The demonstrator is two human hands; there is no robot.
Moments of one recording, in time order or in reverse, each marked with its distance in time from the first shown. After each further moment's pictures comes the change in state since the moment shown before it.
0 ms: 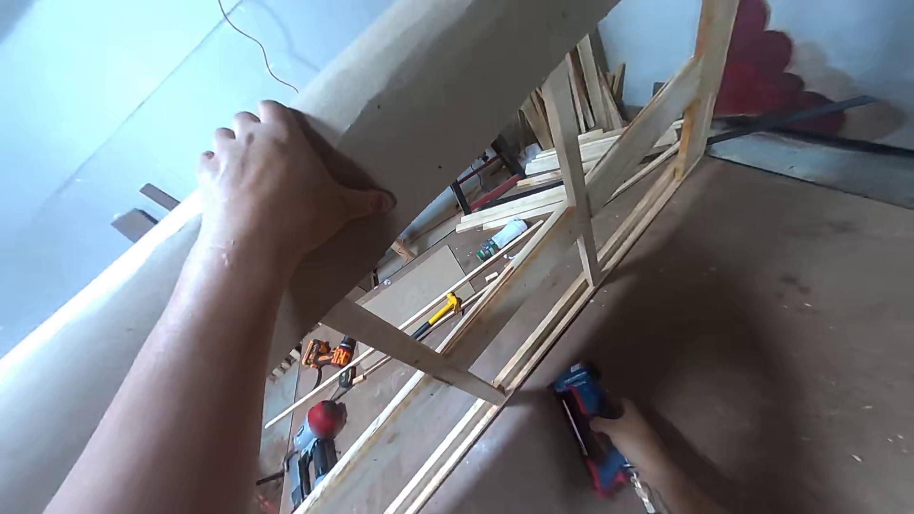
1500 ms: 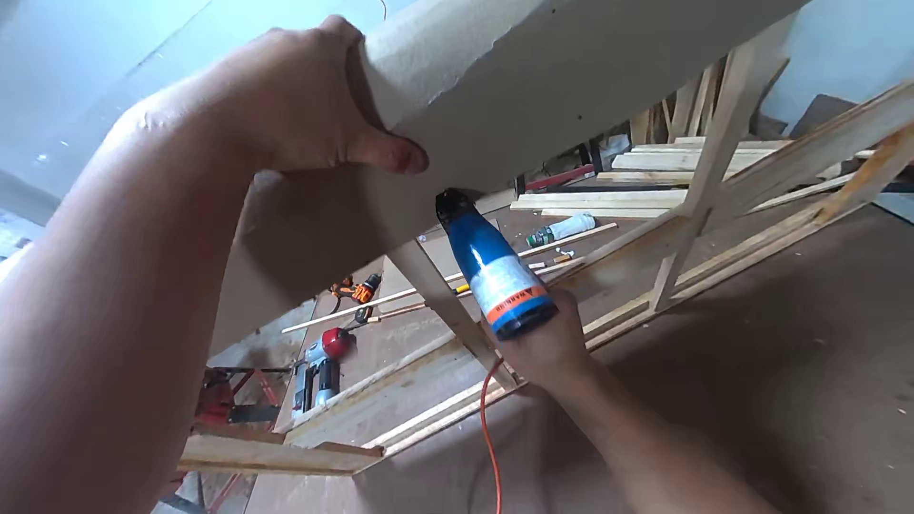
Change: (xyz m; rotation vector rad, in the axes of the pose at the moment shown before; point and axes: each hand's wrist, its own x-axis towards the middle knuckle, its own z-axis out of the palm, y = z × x) left_hand 0.023 -0.105 0.011 -0.187 -0.218 0.104; right_hand -0.204 -0.315 0.085 0.038 -0.035 -1.507
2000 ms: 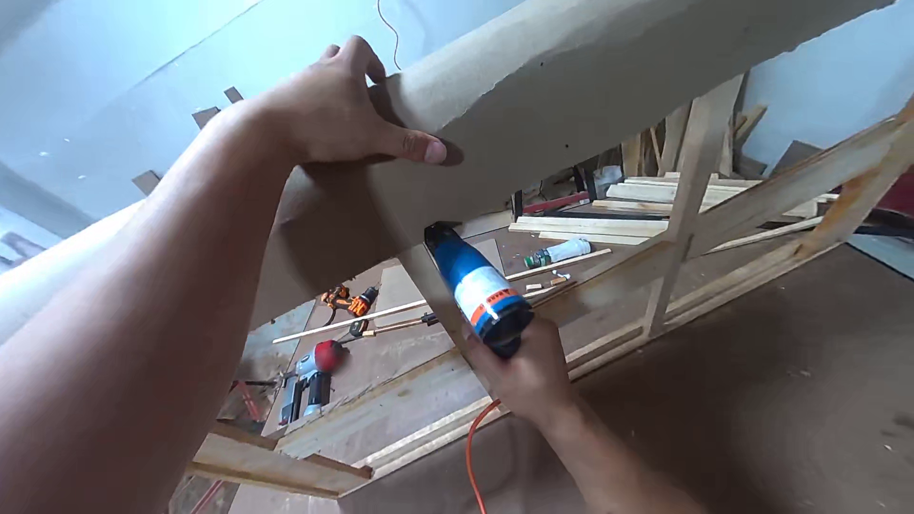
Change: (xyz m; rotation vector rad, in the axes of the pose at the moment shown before) left_hand 0.025 -0.018 0.002 -0.166 0.037 0.015; right_hand -0.002 -0.015 0.017 0.096 -0.065 0.139
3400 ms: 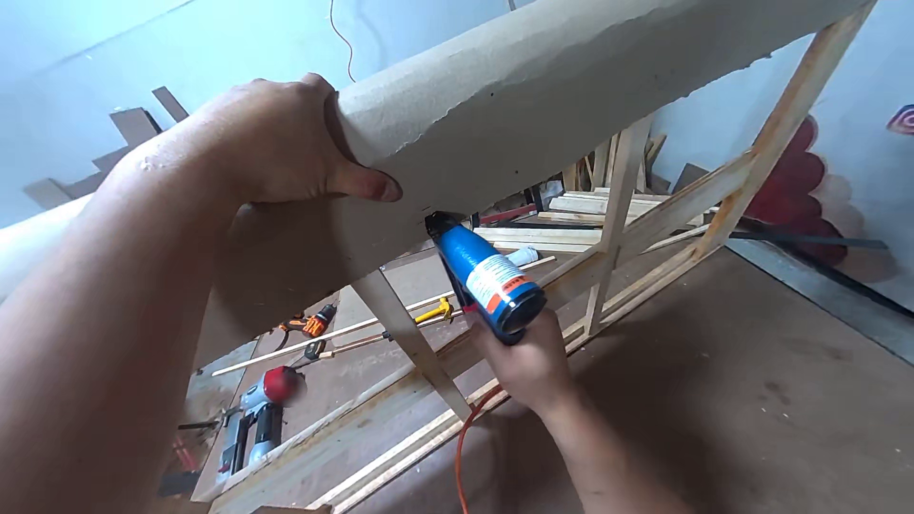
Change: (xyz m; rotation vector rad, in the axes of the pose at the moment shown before) left_hand -0.020 0.023 0.002 0.161 -0.003 -0.046; right_hand 0.014 0.011 -0.050 -0.065 0.115 -0.094
